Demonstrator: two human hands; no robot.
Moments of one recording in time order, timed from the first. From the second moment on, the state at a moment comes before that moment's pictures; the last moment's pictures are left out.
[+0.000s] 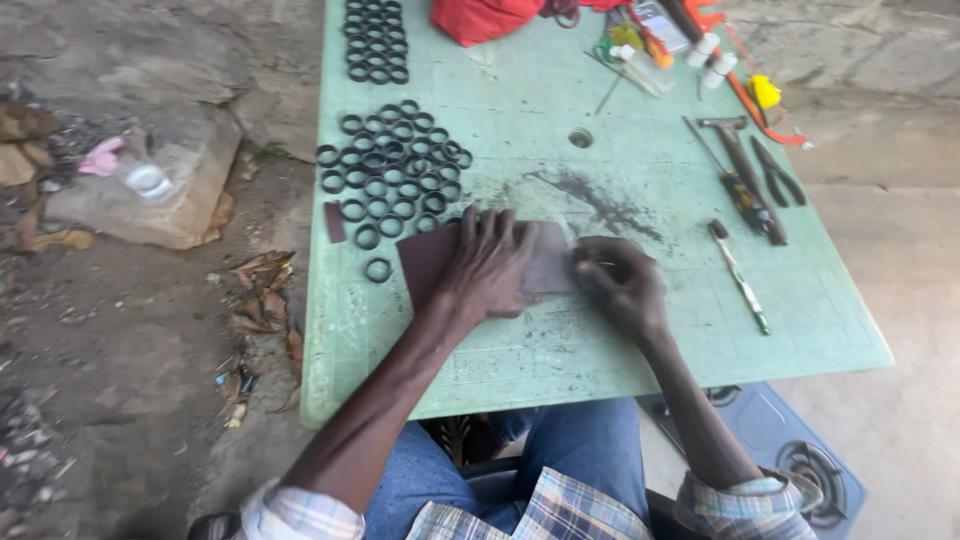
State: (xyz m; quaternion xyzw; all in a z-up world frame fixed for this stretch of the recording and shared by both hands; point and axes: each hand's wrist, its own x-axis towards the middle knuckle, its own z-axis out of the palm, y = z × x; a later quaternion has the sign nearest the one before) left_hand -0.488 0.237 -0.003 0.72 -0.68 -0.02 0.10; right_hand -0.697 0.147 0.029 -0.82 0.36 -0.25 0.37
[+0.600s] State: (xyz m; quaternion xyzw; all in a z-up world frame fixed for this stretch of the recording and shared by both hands) left_hand -0.519 0.269 -0.021 0.71 -0.67 -0.04 0.22; right_hand -0.735 0.120 0.041 -0.69 0.27 -0.34 0.58
